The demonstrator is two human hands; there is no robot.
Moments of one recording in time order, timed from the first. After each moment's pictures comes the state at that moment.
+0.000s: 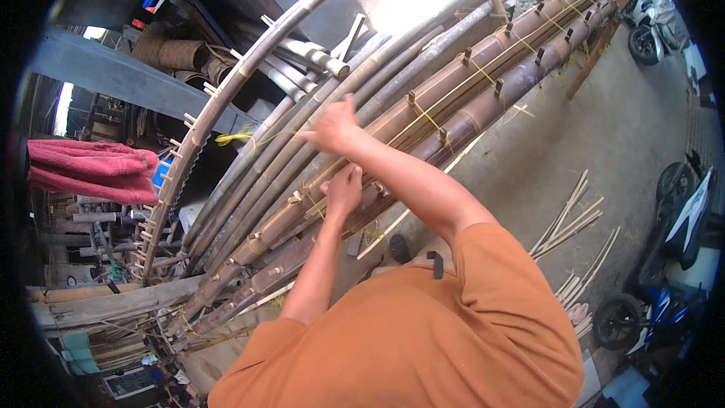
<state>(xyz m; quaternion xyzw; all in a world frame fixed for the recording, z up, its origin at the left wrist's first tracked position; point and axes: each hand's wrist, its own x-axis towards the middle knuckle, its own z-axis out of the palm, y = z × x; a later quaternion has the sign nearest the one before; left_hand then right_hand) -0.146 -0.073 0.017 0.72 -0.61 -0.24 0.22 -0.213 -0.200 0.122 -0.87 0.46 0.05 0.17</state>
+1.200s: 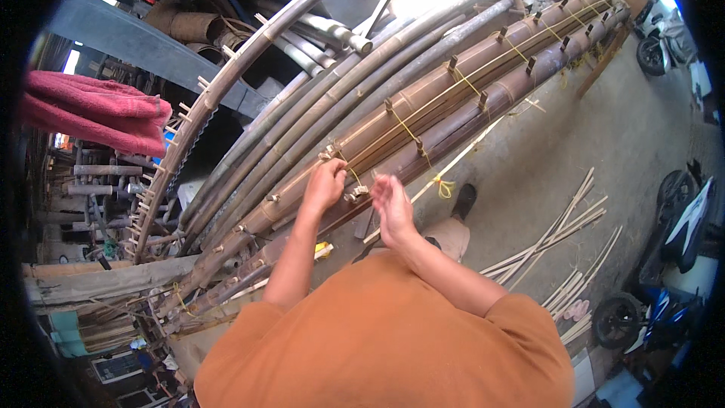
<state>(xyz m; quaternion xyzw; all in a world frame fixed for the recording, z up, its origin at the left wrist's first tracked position) -0.015 -0.002 0.034 0.68 -0.65 -0.27 0.20 -0.184 0.057 0.023 0.00 0.41 -0.54 0.74</state>
